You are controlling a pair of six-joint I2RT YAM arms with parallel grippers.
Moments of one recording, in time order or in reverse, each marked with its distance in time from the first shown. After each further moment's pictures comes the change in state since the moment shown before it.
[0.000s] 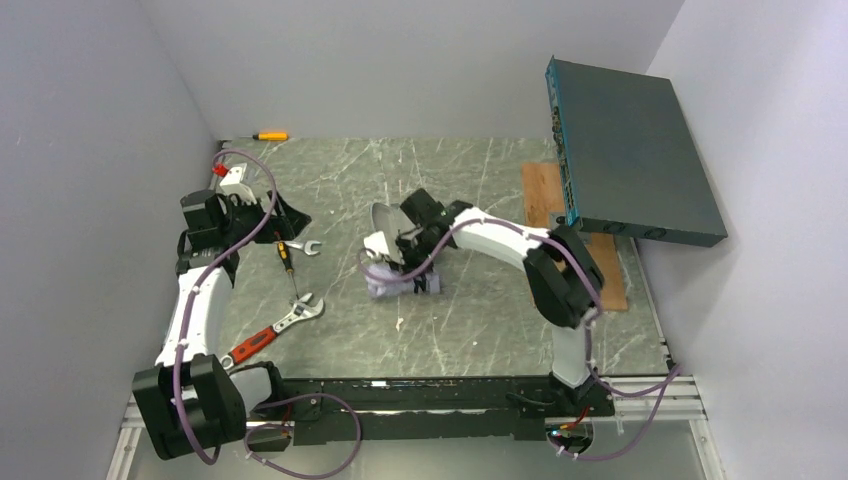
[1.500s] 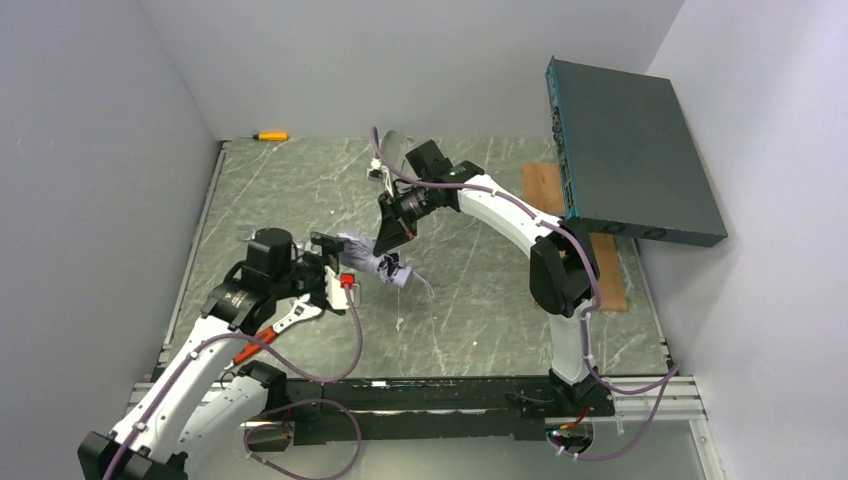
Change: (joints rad) left arm -0.589 -0.376 -0.079 -0.372 -0.103 1.378; right arm -0.124 0.130 0.418 -0.022 -0.496 0.860
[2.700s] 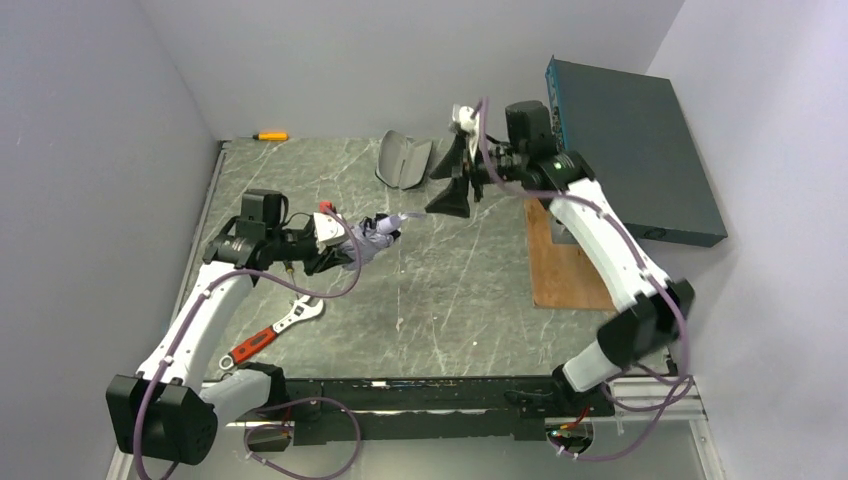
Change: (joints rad) left arm 0.171 0.323 0.214 -0.108 0.255 -0.358; right arm -0.250 -0.411 -0.100 0.062 0.057 -0.197
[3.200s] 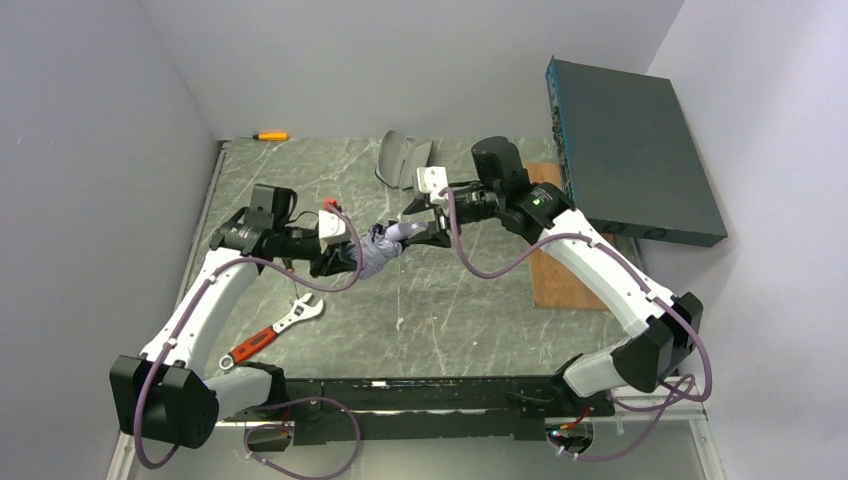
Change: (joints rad) left arm -0.022 0.087 0.090 -0.145 0.197 0.055; right arm 0.240 -0.185 -0.216 0.063 0.130 -0.403
